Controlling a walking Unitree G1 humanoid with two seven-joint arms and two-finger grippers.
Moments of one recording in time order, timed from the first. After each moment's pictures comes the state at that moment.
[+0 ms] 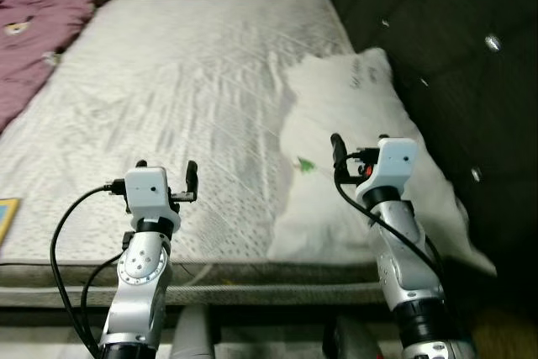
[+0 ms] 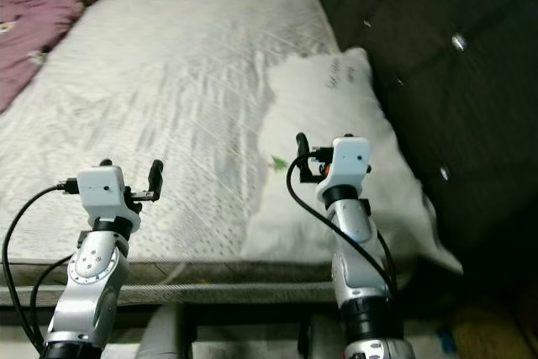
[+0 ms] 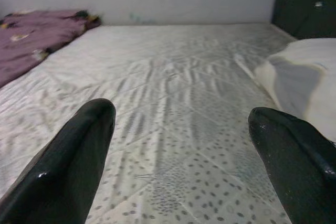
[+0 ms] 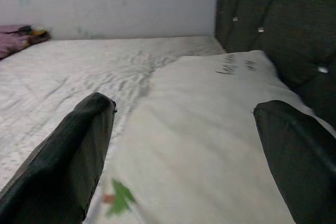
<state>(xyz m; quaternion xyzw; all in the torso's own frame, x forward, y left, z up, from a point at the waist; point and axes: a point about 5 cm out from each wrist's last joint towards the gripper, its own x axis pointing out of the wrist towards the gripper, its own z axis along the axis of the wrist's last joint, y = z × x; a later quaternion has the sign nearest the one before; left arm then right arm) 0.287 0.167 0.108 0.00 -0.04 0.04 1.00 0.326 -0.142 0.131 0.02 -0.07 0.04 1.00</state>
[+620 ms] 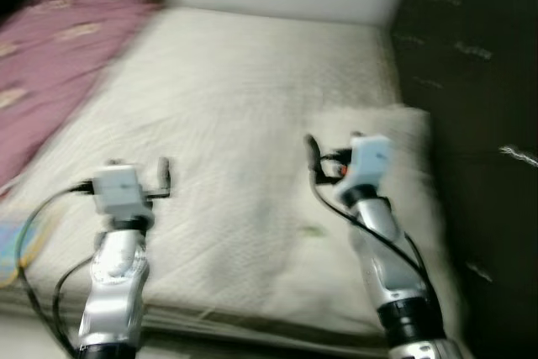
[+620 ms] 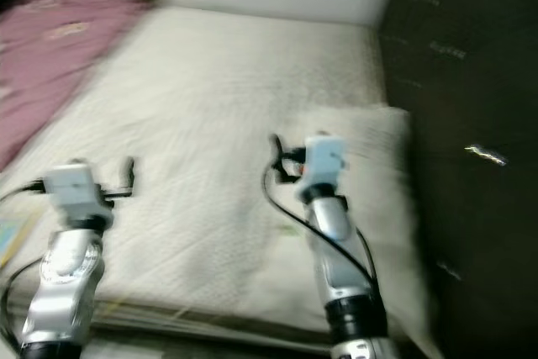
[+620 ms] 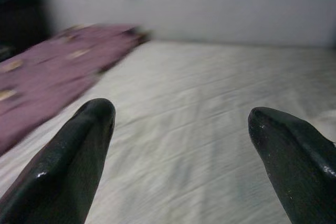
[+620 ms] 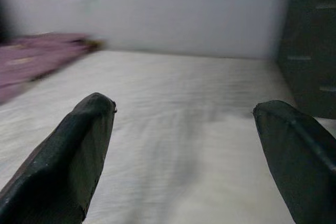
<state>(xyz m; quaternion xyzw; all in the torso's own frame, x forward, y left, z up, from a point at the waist) 0.290 0.186 0.121 0.00 -0.05 0.07 1.00 0.326 -0.123 0.136 0.01 -0.07 0.08 0.99</state>
